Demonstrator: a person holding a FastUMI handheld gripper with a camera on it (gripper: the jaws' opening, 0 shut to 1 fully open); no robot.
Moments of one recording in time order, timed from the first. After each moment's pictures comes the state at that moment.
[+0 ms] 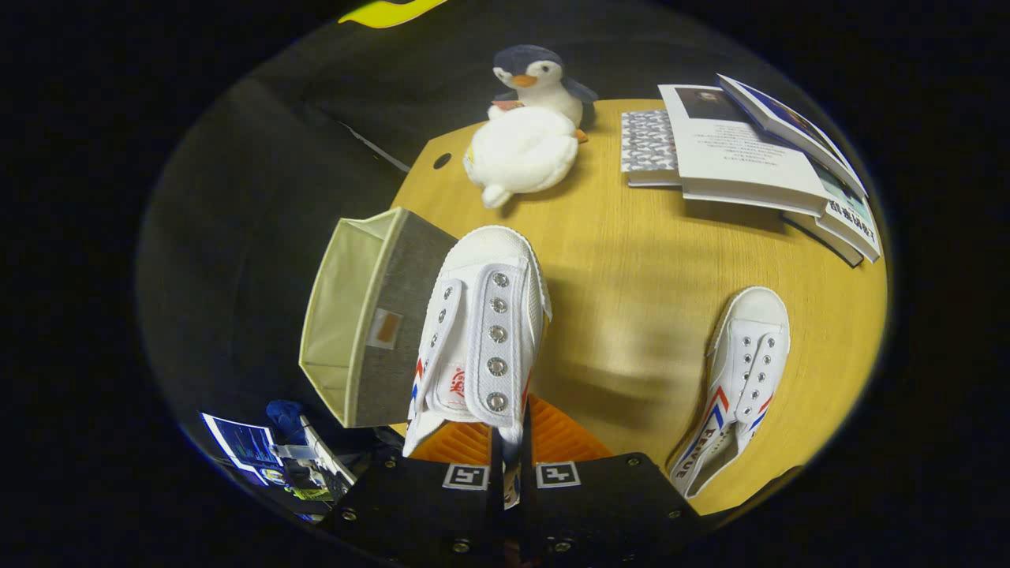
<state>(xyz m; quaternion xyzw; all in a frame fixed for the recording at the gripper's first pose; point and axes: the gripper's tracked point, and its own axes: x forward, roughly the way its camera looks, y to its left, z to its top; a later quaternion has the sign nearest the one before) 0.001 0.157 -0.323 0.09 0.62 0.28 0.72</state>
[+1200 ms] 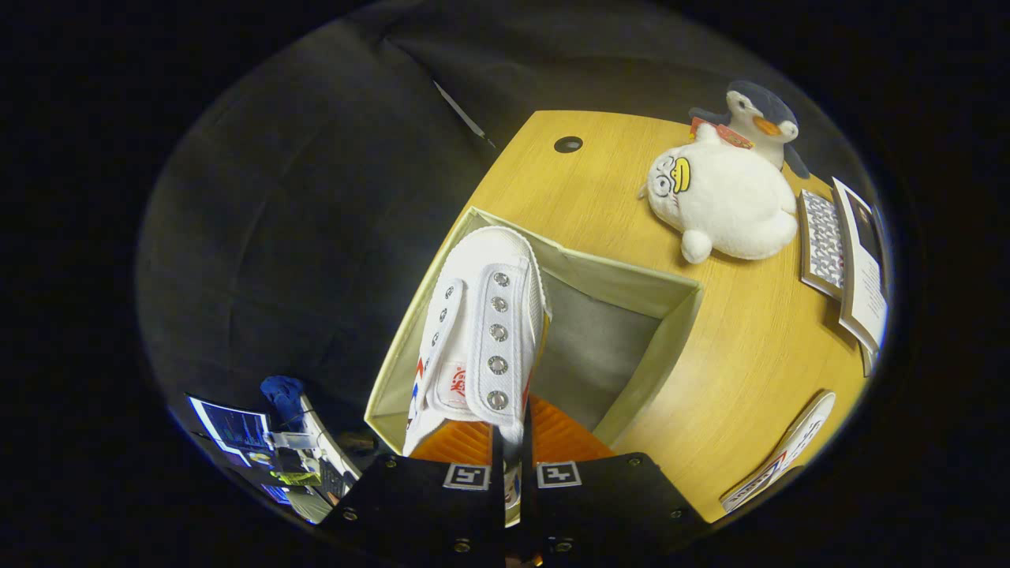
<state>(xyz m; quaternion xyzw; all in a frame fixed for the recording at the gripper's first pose) 0.009 0.363 -0.332 -0.03 0.64 0.34 0.69</state>
